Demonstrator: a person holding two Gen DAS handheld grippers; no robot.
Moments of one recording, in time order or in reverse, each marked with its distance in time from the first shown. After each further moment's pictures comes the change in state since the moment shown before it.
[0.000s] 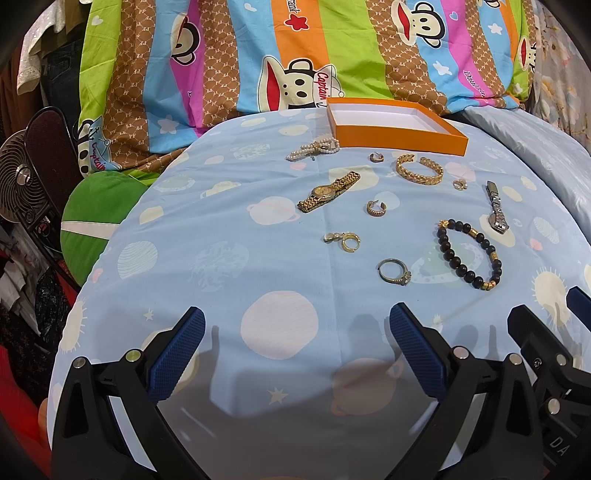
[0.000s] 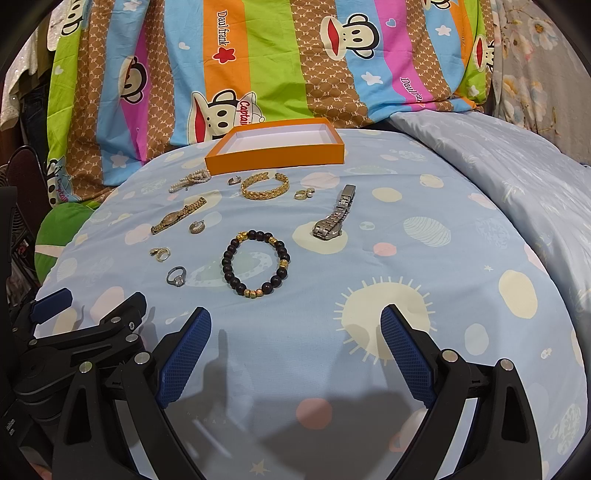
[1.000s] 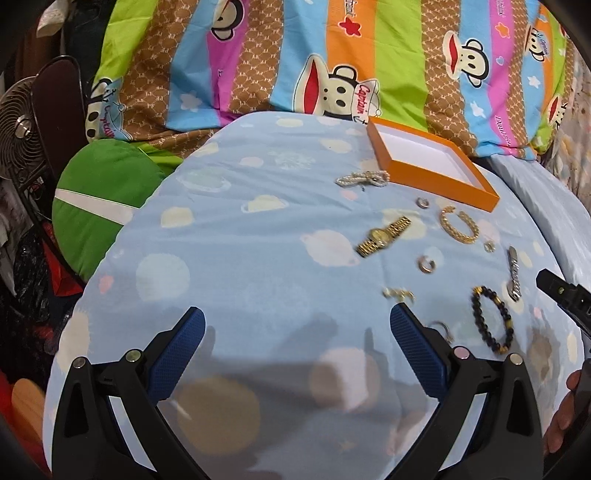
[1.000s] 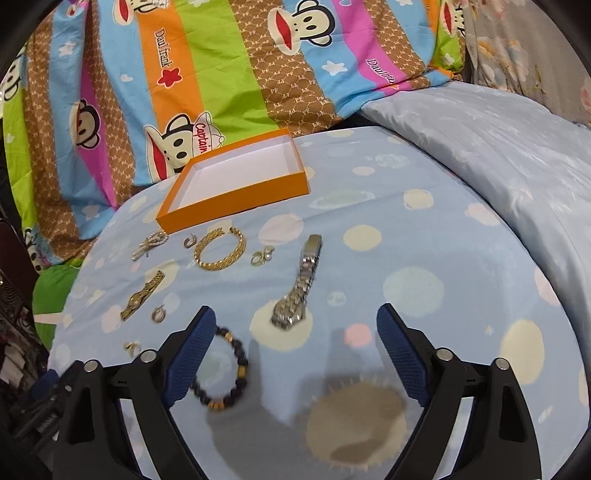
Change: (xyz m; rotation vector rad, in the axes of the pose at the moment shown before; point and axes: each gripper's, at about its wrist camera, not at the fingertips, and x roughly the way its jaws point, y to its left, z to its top) left arm 0.023 0.071 0.036 -0.185 0.044 -0.084; right arm 0.052 -0.039 0.073 0.165 0.047 0.007
